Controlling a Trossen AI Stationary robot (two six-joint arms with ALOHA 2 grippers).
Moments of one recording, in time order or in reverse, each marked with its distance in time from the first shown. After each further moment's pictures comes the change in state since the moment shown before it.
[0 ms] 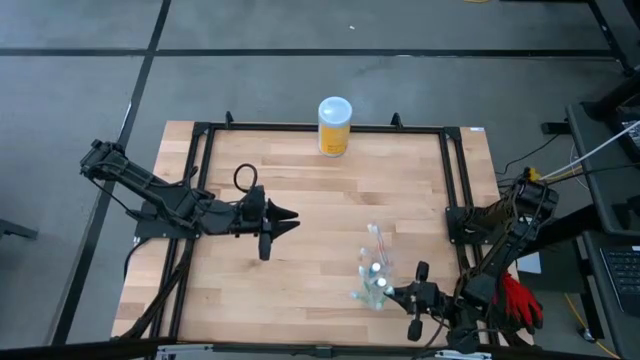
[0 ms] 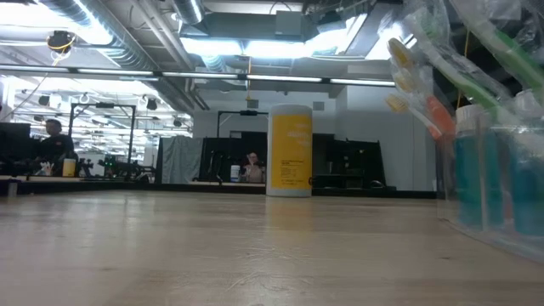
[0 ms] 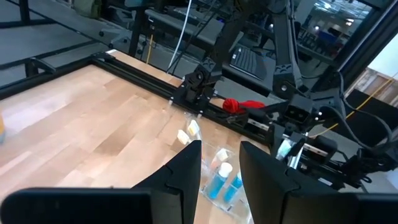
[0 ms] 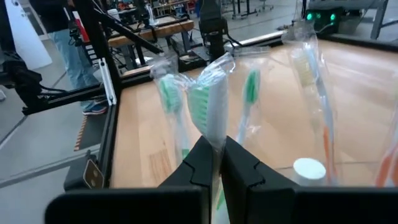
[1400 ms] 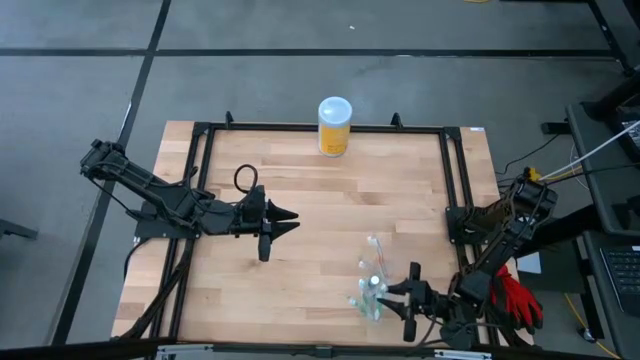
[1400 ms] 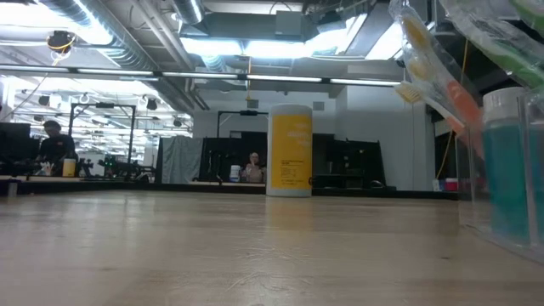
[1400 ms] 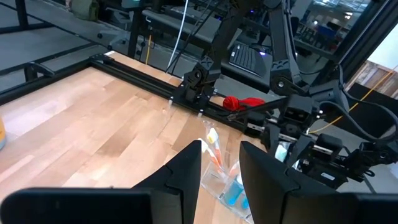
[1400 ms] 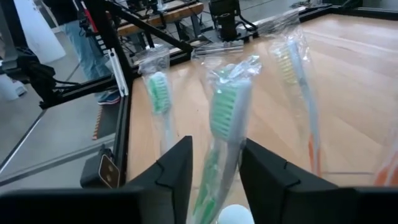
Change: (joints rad) left arm 0.000 0.000 0.000 -0.003 0.007 0.033; right arm -0.054 -0.001 0.000 0.072 -0.124 -0.024
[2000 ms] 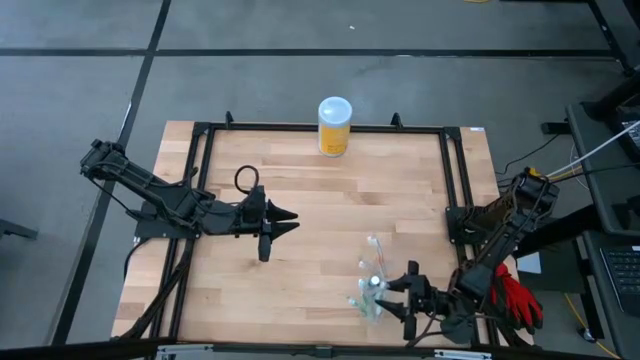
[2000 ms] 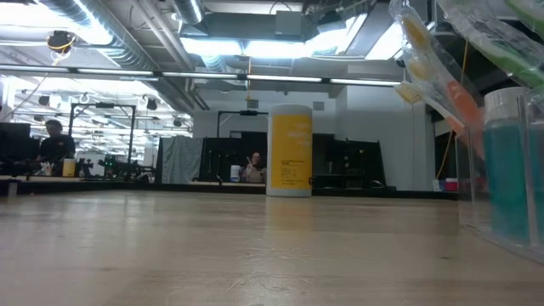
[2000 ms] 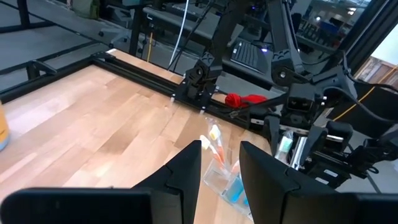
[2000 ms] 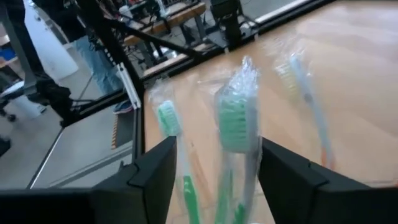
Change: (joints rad) left arm 0.000 0.000 0.000 -0.016 0.000 -0.001; right arm -0.022 -0.054 0.000 0.023 -0.038 0.041
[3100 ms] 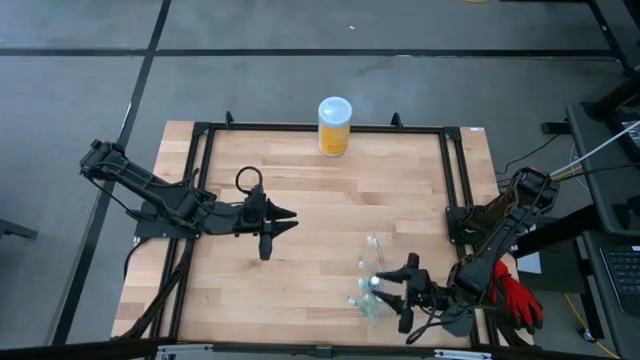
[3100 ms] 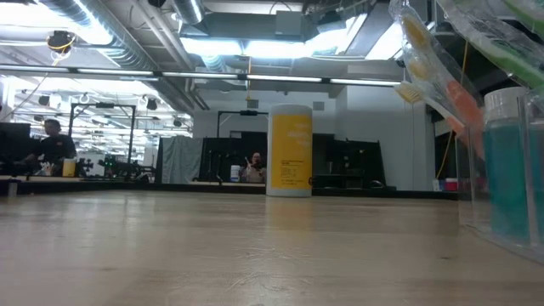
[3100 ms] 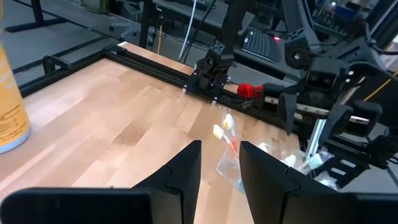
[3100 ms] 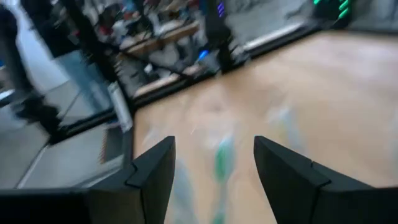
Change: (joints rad) left arm 0.005 0.000 0.000 -0.065 -0.016 0.000; right arm -0.044 -0.037 0.013 0.052 0.026 -0.140
